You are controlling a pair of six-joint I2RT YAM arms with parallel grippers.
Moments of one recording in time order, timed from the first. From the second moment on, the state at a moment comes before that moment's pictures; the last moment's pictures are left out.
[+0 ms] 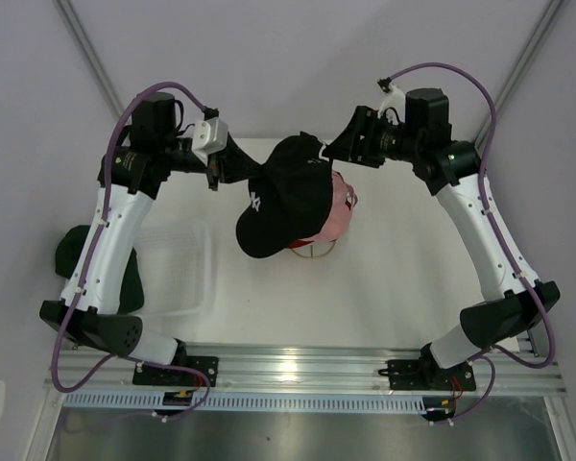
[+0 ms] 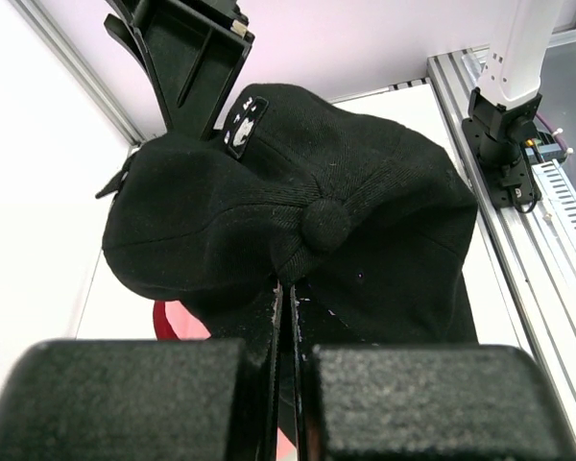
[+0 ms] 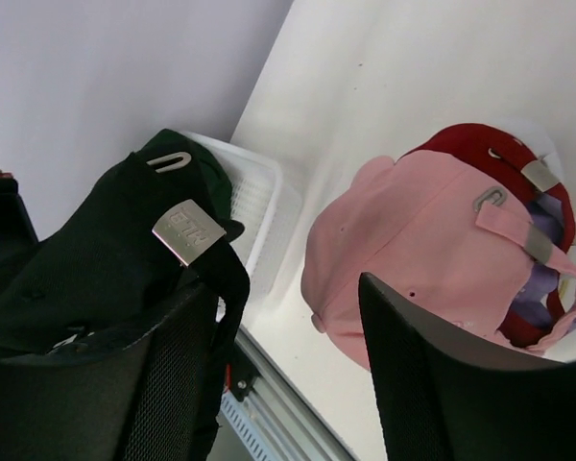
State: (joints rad) left arm -0.25 1.45 1.81 -0.82 1.30 0.71; right arm 0.36 1.55 1.84 -0.68 -0.55 0.53
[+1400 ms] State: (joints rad) left arm -0.38 1.64 1.85 -0.84 0.86 0.77; right arm 0.40 1.60 1.86 -1.06 0.00 0.30
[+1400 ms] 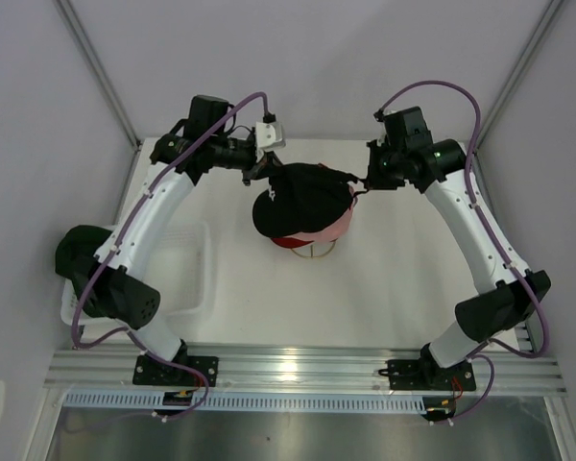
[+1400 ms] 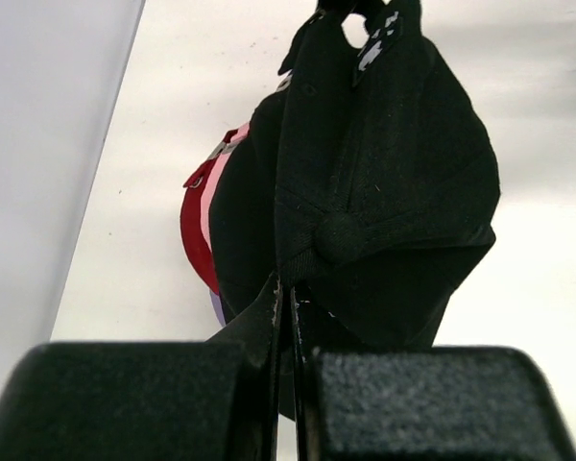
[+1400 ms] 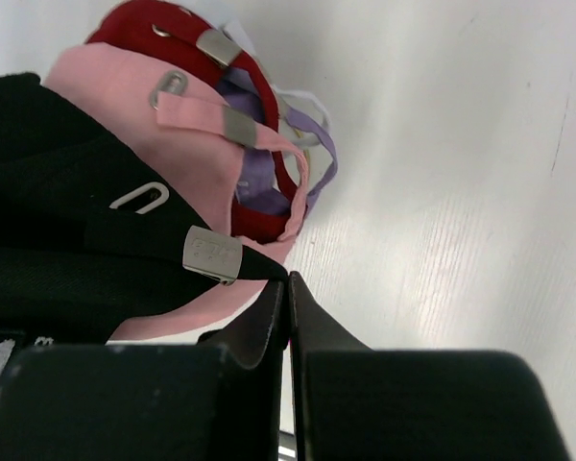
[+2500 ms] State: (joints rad) left arm -0.37 1.41 1.22 -0.21 0.46 -0.37; right arm 0.29 1.64 1.59 -0.79 0.08 0.32
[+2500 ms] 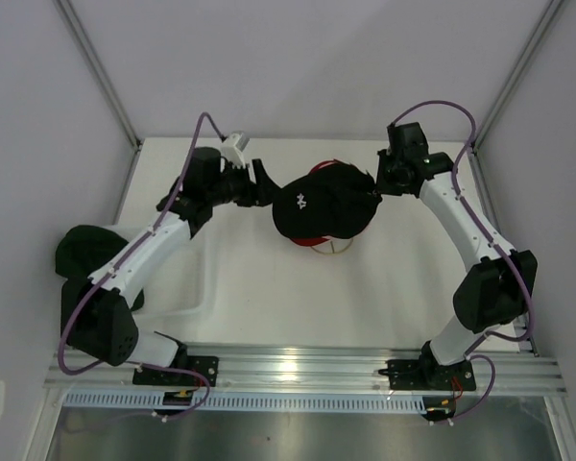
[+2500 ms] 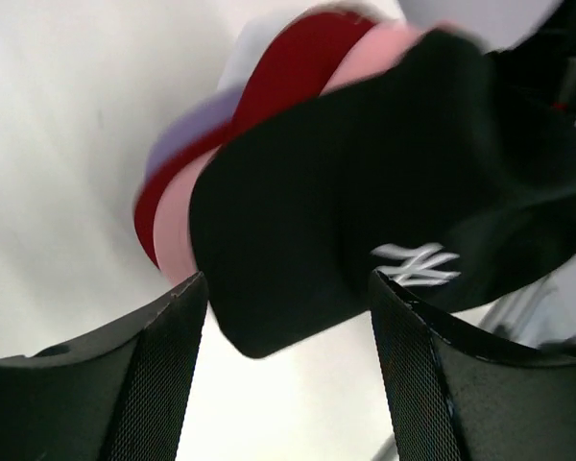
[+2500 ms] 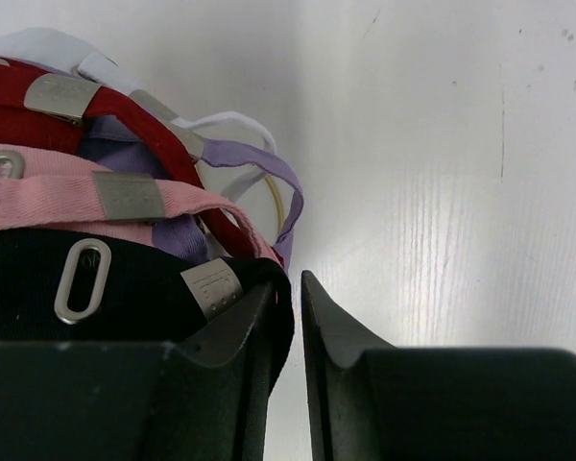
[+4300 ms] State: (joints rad) left arm -0.43 1.53 0.82 0.56 0.46 -1.08; right arm 0.27 1.71 1.59 -0.73 0.09 0.34
